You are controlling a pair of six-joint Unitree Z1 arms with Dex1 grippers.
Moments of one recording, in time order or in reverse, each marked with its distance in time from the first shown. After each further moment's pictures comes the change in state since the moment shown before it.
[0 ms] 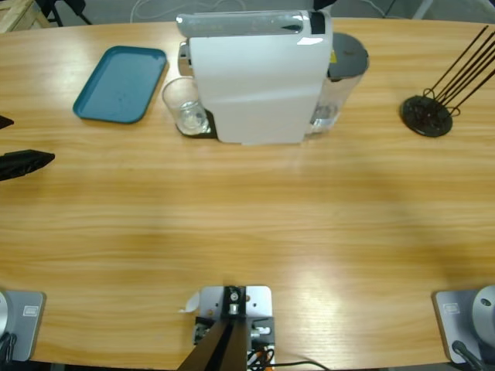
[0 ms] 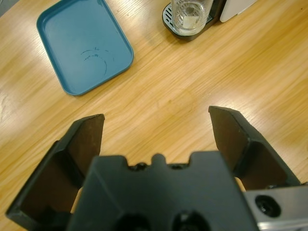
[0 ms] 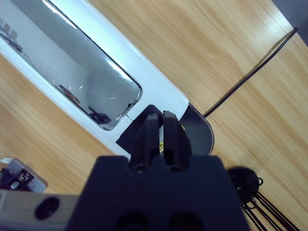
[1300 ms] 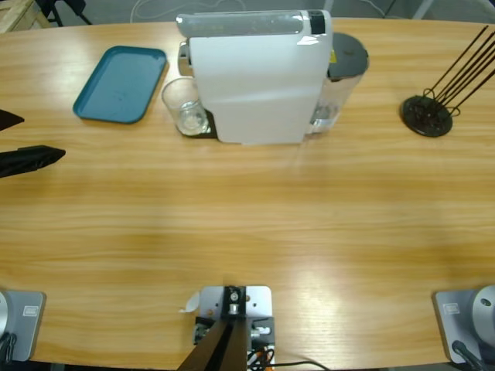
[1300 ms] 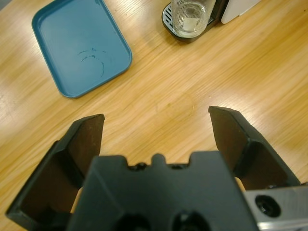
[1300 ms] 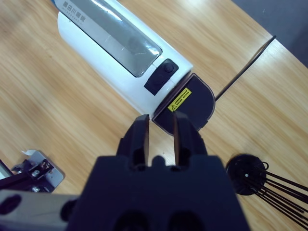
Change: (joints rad) arm 0 -0.001 0.049 0.002 -0.034 -0.004 -0.010; arm 1 -0.001 -0.387 0.431 -0.242 0.033 0.051
